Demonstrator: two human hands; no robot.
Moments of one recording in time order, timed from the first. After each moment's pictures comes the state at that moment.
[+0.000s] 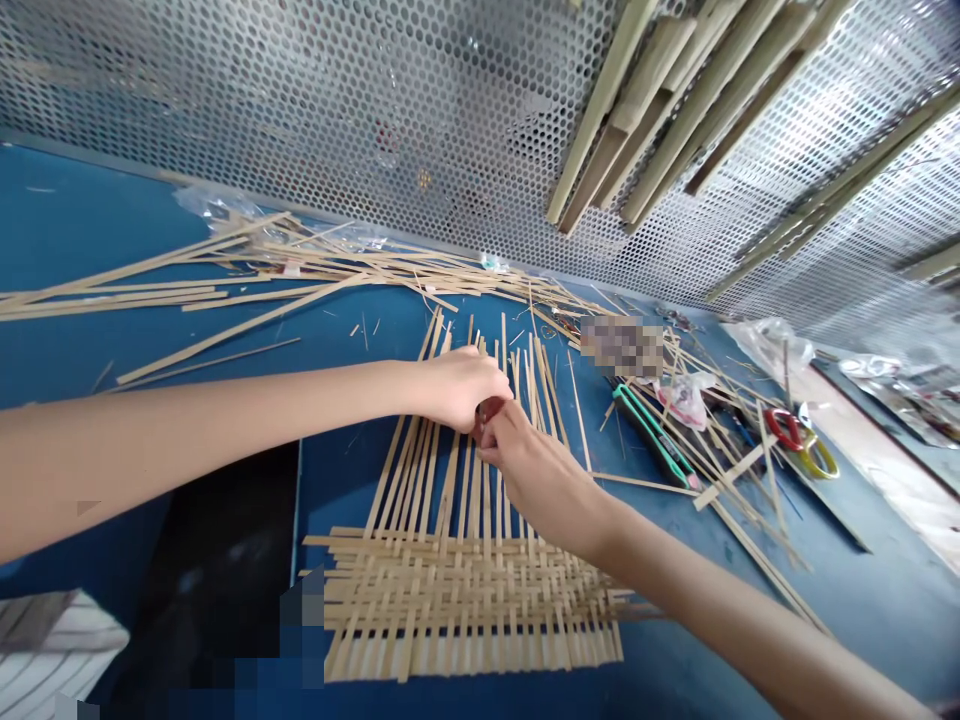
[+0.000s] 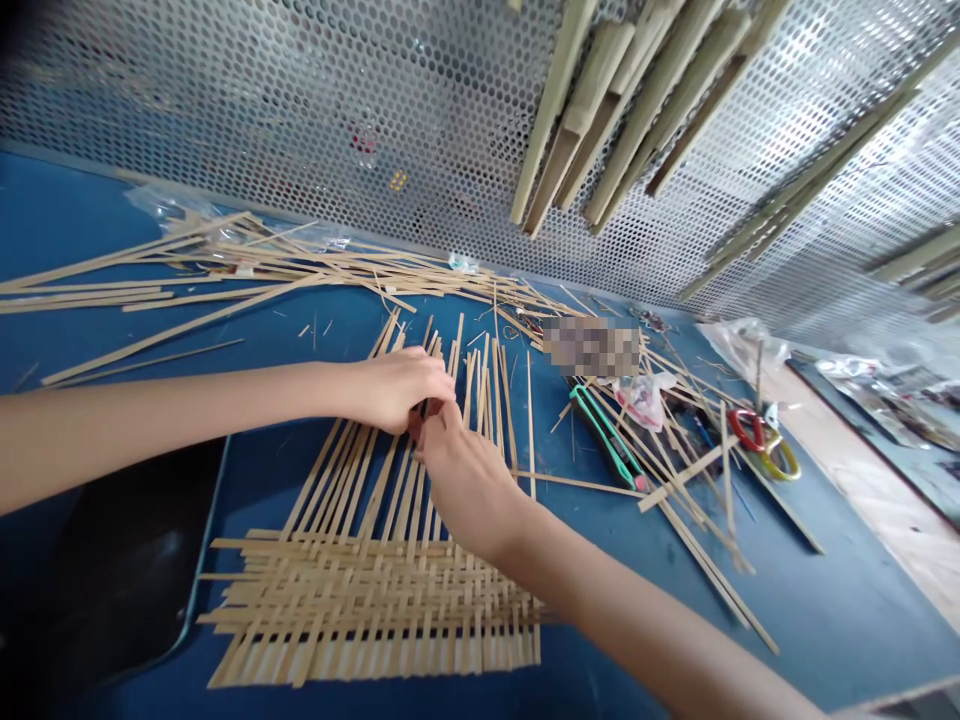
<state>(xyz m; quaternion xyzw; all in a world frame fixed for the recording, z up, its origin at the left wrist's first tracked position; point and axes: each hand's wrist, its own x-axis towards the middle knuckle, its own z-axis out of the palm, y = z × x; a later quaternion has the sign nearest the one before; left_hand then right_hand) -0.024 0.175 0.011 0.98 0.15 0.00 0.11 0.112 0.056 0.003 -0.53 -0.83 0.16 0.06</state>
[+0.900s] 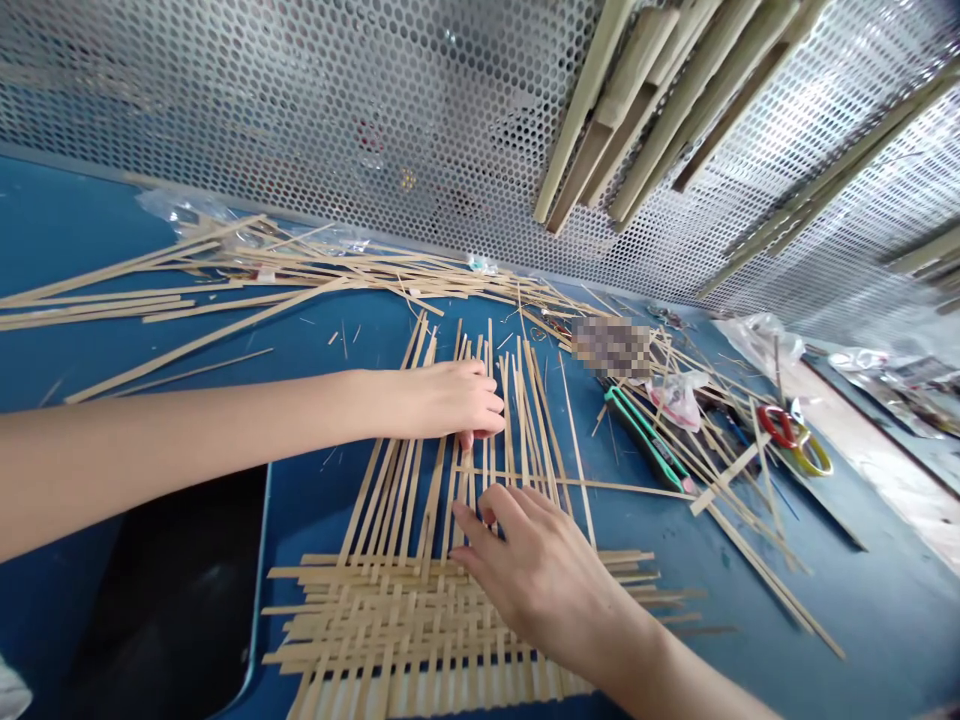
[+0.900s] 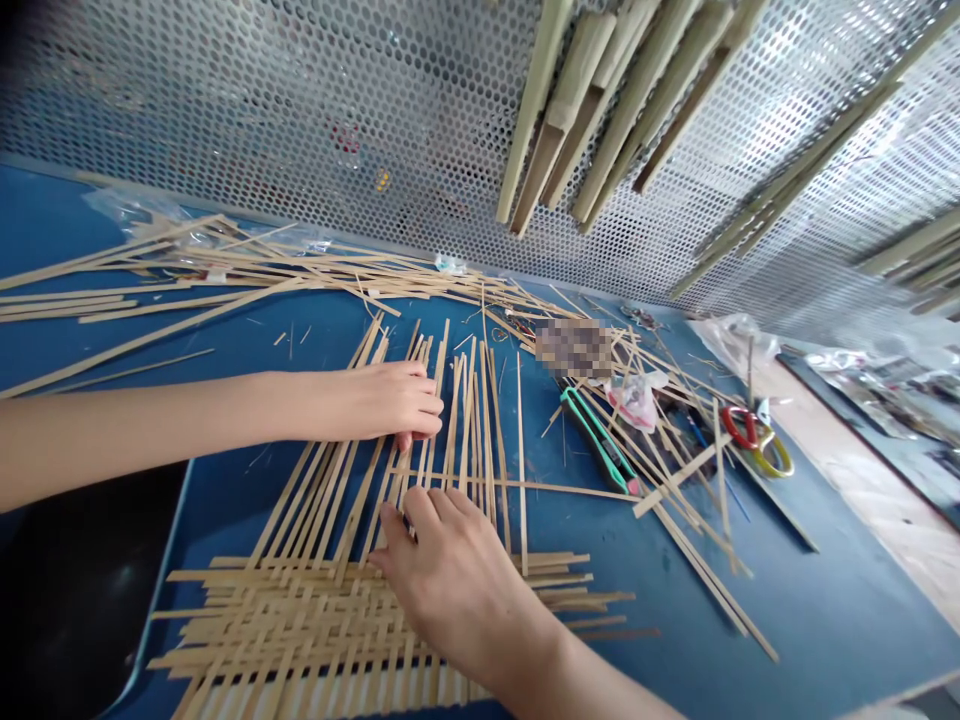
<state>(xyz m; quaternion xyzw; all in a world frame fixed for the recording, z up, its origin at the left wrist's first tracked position) -0.027 0.176 0.003 1.00 0.00 0.05 -0.02 0.113 0.005 -0.005 -0.42 -0.89 -0.01 0.16</state>
